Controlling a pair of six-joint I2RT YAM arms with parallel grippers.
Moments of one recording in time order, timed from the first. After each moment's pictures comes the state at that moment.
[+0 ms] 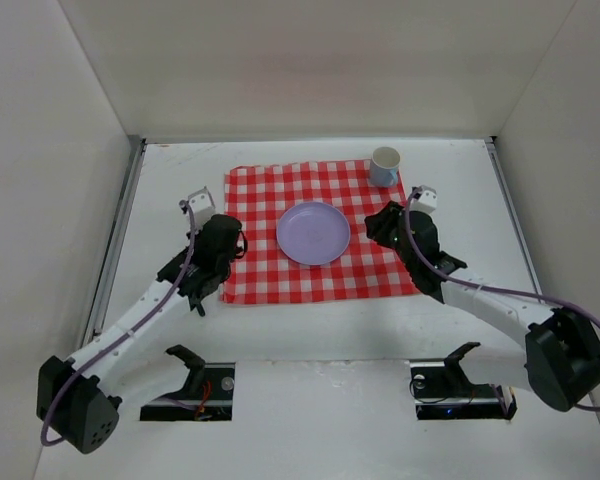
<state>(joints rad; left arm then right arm) -0.53 0.98 0.74 -0.45 -0.64 -0.69 0.54 1.23 0.64 0.26 0.31 0.67</state>
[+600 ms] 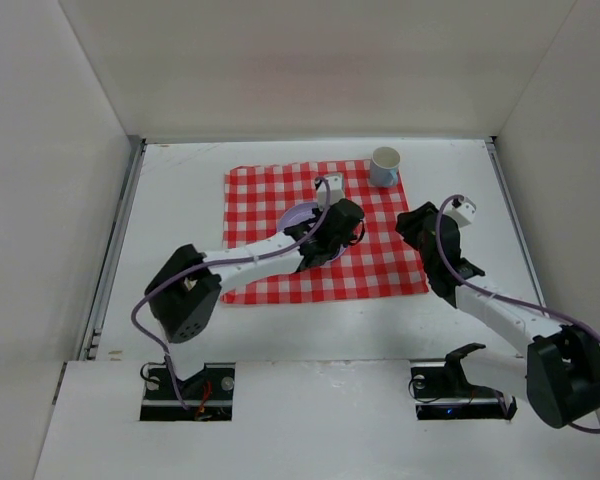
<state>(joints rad) -0.96 1.74 1.27 -0.15 -0.56 -0.77 0.37 1.13 0.54 0.24 0.41 0.82</state>
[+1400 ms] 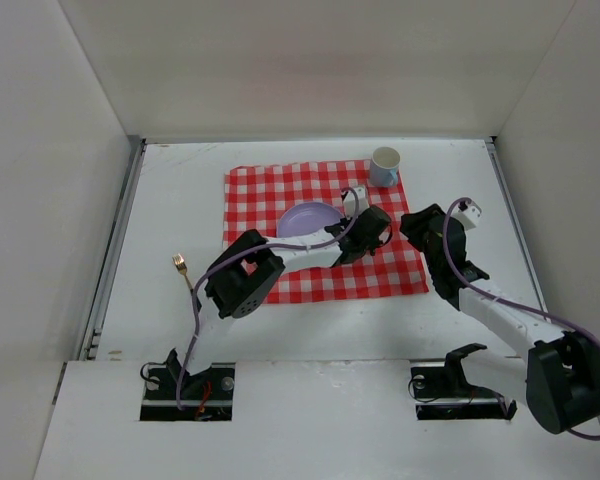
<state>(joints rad) -0.97 2.17 1.56 -0.10 -0.46 -0.94 0.32 1.10 0.51 0.25 0.37 0.87</state>
